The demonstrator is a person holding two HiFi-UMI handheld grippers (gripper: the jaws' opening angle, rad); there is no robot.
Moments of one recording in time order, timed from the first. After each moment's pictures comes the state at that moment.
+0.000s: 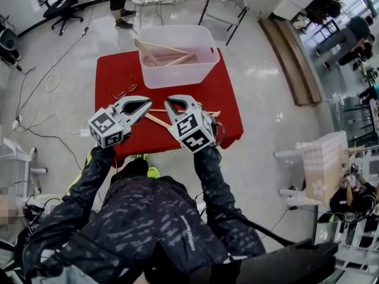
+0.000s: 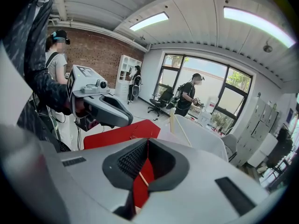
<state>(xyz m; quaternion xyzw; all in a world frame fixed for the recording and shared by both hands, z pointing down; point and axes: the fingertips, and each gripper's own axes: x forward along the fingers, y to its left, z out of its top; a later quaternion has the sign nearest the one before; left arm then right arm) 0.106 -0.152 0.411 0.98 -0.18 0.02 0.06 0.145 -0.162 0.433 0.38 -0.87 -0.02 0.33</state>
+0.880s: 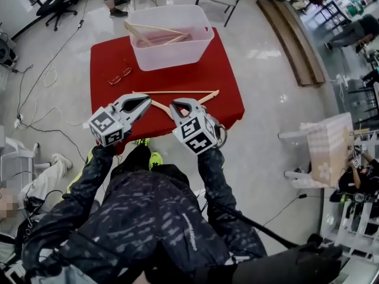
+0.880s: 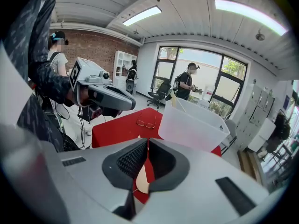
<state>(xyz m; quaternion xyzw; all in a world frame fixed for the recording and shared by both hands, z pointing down) 0.127 -0.108 0.450 0.98 -0.17 0.03 0.10 0.186 -0.096 0.496 0.39 -0.85 0.04 0.34</state>
